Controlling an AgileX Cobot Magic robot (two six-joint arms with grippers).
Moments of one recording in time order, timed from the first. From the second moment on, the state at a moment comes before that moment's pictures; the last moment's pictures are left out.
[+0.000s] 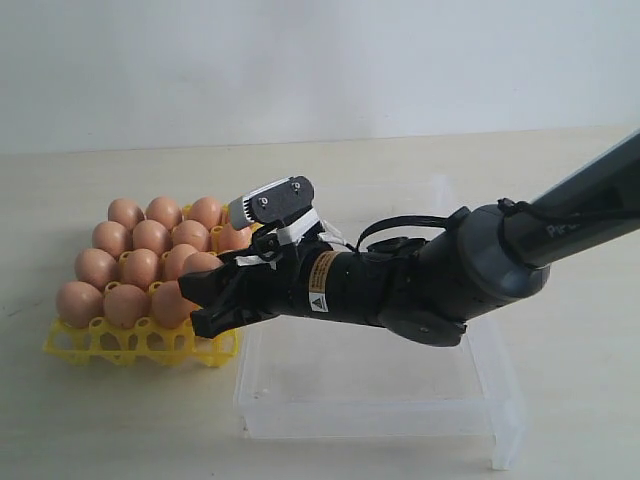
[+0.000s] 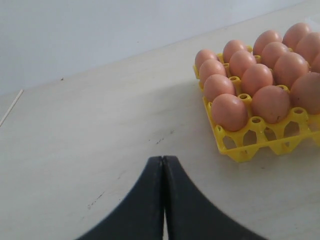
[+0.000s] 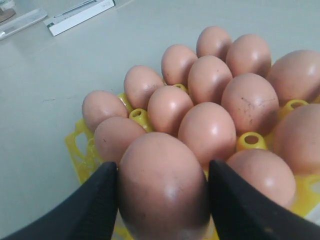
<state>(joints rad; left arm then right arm) -0.02 0.01 0.00 0.03 0.37 0.21 0.70 2.11 -0.99 -0.56 -0.72 0.61</state>
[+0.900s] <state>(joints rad) -0.02 0.01 0.00 0.03 0.37 0.21 0.70 2.12 -1.02 -0.59 -0.66 0.61</state>
